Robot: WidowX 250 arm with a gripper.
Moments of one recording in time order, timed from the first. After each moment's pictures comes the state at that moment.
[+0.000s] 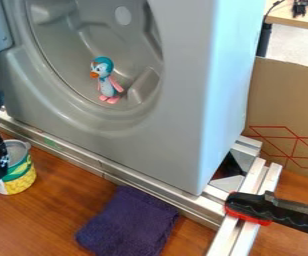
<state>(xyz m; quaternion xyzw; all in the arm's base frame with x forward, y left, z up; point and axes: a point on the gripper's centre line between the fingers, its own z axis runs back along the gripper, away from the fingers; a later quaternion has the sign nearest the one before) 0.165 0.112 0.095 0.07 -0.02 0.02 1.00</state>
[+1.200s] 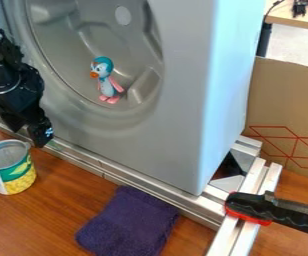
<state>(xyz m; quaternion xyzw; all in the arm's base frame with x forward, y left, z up) 0.277 0.155 0.056 0.08 -0.15 -0.05 0.98</state>
